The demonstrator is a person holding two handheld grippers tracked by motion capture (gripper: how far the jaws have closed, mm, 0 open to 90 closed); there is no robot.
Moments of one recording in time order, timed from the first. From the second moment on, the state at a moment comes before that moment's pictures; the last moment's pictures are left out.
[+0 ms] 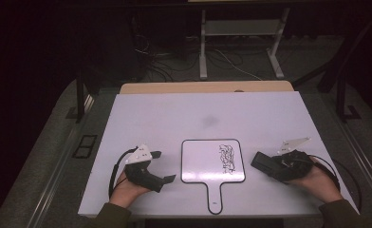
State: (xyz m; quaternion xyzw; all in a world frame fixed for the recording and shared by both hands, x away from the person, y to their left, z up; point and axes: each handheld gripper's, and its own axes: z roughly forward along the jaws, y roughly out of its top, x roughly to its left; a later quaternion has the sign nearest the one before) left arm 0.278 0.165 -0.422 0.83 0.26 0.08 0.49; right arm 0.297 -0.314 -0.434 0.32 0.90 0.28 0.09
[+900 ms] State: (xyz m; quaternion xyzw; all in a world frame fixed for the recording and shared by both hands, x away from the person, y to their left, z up) left arm 0.277 0.164 -0.422 0.83 0.26 0.08 0.49; right arm 0.305 -0.311 -0.430 0.33 0.91 0.26 0.06
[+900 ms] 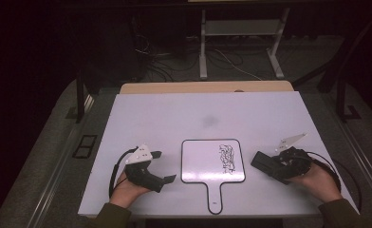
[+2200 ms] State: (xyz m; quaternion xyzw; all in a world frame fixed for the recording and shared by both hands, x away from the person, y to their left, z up) left arm 0.277 0.163 -0.424 0.83 0.26 0.08 0.48; right arm 0.321 -0.308 -0.400 0.33 0.89 0.31 0.05
